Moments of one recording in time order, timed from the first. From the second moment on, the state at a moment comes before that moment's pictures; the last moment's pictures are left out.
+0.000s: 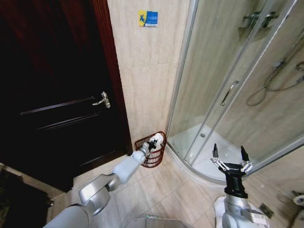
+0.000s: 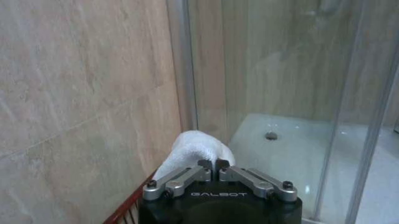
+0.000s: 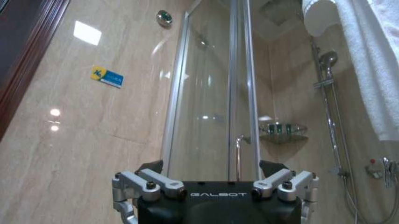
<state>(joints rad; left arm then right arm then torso) 0.48 -1.43 0.41 -0.65 -0.49 -0.24 0.08 -1.75 1.61 0.83 2.17 0.20 0.62 -0.19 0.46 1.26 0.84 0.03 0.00</state>
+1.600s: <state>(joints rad) 0.34 -1.37 0.82 -0.59 -0.62 -0.08 -0.02 -1.75 1.61 0.83 2.17 0.20 0.62 -0.19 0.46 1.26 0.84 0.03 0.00</state>
